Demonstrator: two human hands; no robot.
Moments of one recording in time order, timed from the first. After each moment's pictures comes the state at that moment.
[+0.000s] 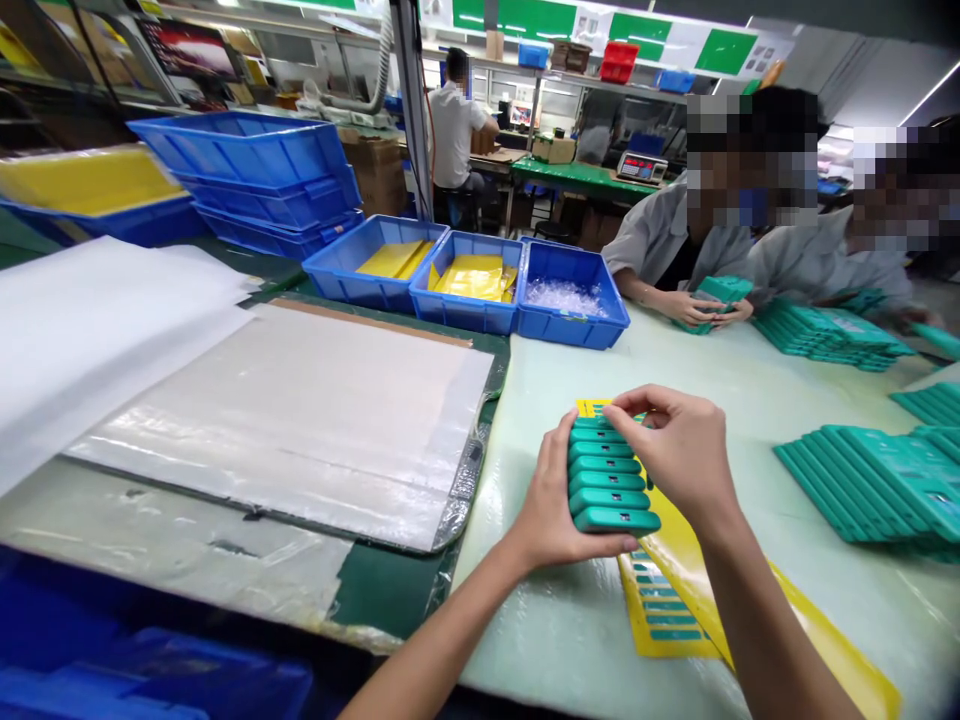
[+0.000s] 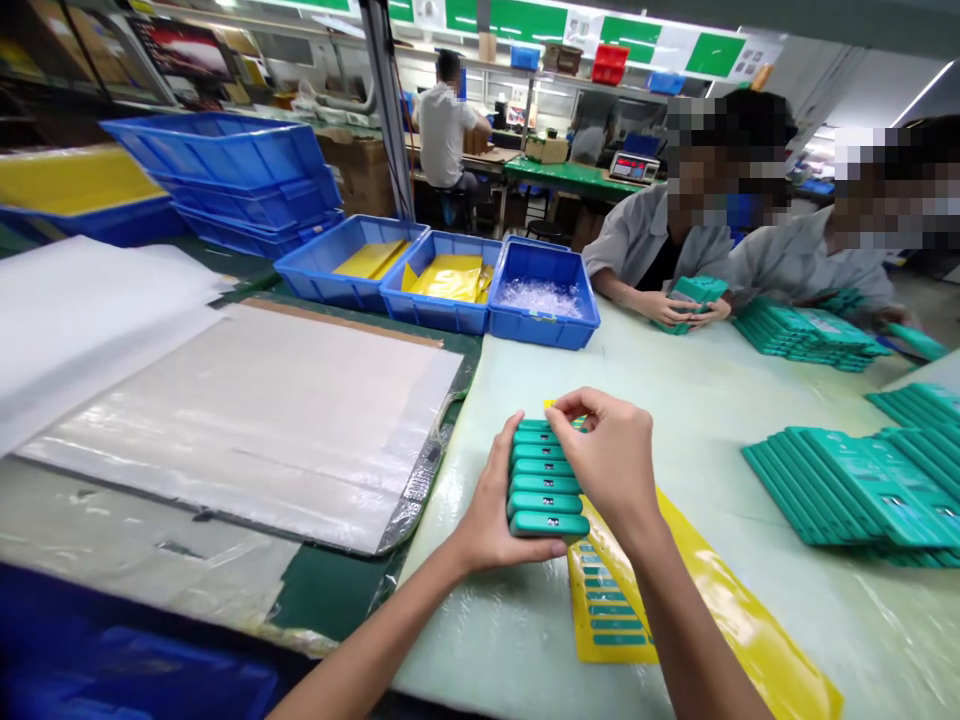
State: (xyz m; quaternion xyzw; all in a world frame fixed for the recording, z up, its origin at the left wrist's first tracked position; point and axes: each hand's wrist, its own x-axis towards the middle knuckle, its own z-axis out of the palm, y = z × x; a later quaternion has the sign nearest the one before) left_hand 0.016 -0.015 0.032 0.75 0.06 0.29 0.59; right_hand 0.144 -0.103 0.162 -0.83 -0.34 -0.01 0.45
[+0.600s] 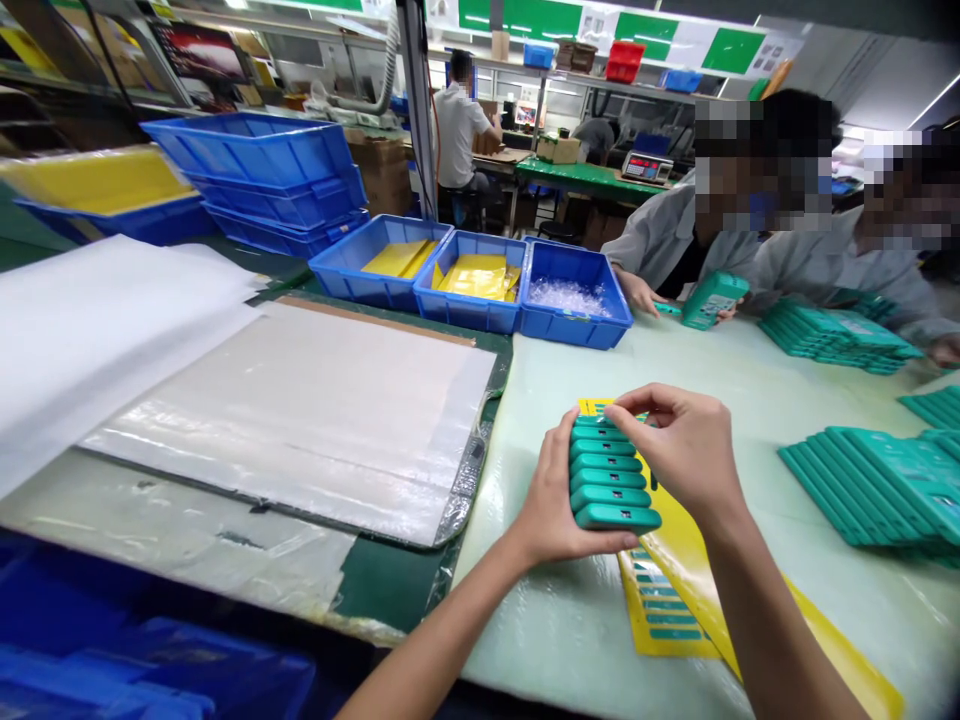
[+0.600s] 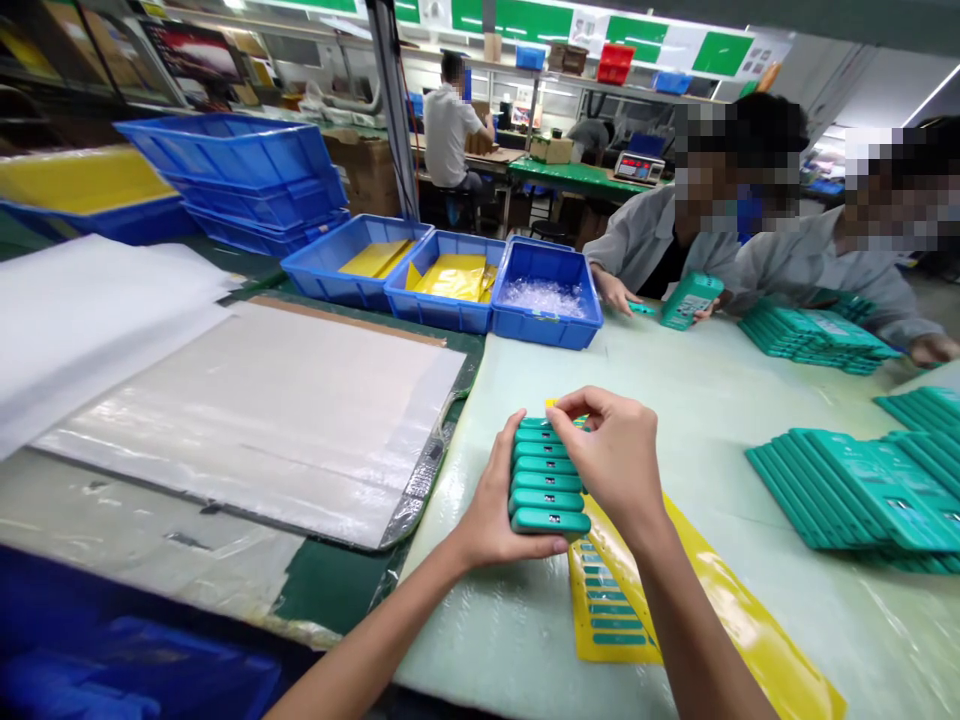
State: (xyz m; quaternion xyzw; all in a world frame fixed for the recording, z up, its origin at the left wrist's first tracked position) left_hand 0.016 -0.016 0.032 0.75 0.07 0.28 0.59; right_hand 0.146 -0.106 0.164 -0.82 -0.35 0.01 0.45
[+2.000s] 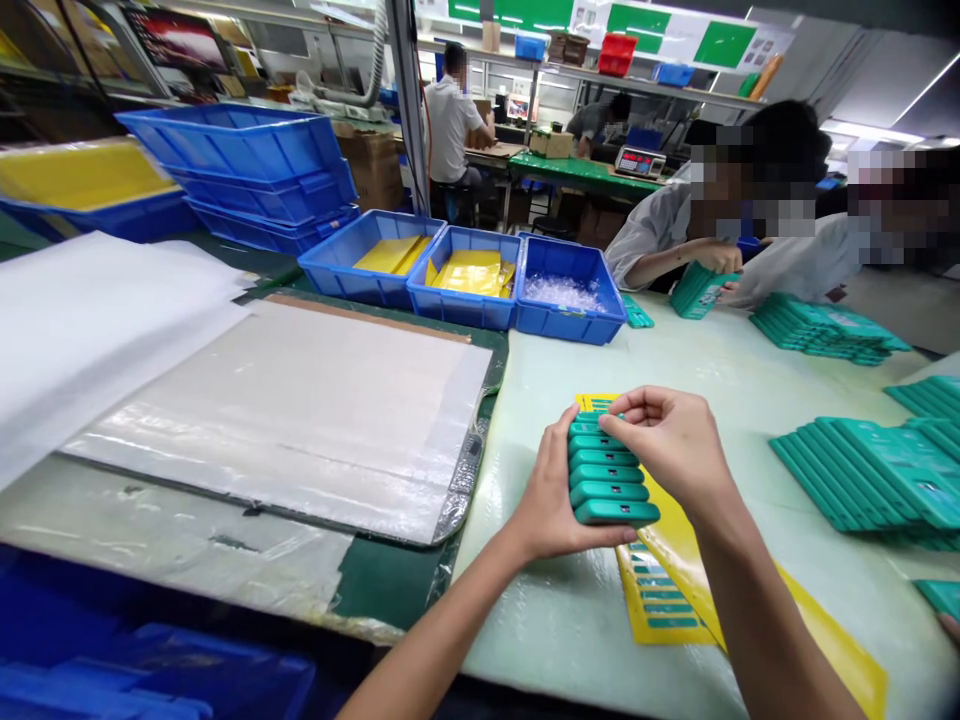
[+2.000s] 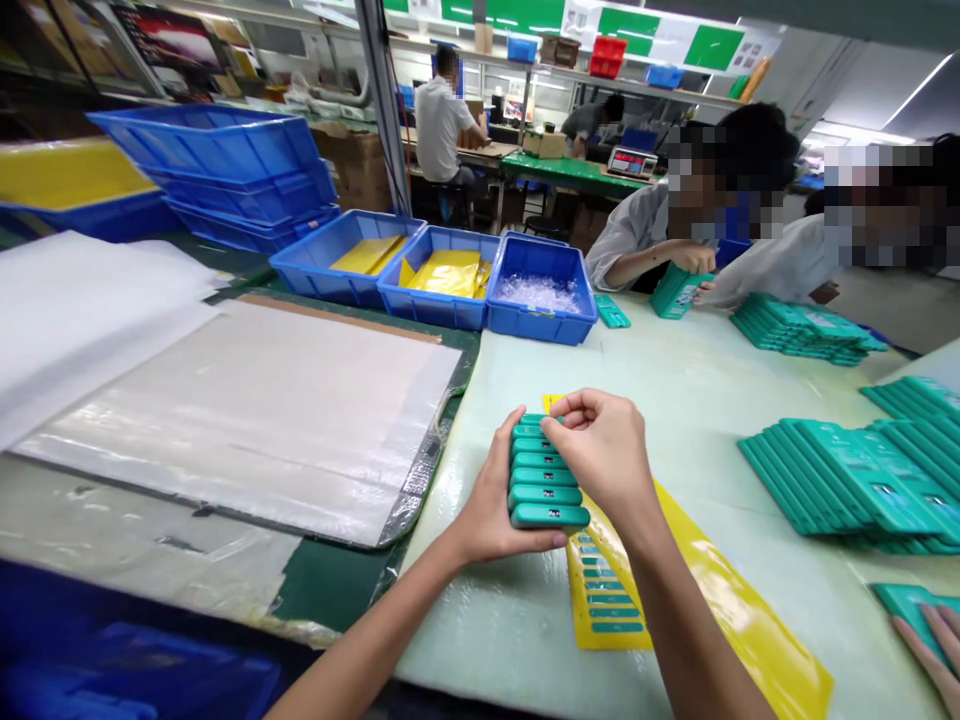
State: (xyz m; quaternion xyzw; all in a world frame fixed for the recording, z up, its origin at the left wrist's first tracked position) left_hand 0.013 -0.015 0.038 0.75 0.05 0.27 0.61; right_hand 0.145 -0.104 0.157 -0.82 -0.25 0.14 0.50
